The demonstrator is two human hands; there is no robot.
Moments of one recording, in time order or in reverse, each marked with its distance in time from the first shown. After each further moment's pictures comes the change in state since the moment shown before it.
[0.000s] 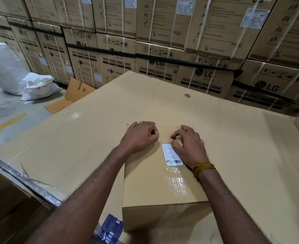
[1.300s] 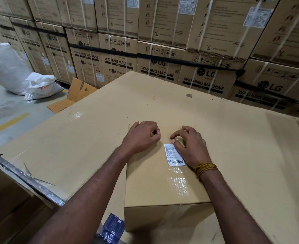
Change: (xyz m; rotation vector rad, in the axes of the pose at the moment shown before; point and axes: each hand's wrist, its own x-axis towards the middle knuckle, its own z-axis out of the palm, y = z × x) left_hand 0.001 0.000 0.001 -0.020 -0.002 -0.014; right_hand -0.002 0.000 0.000 0.016 0.033 -0.044
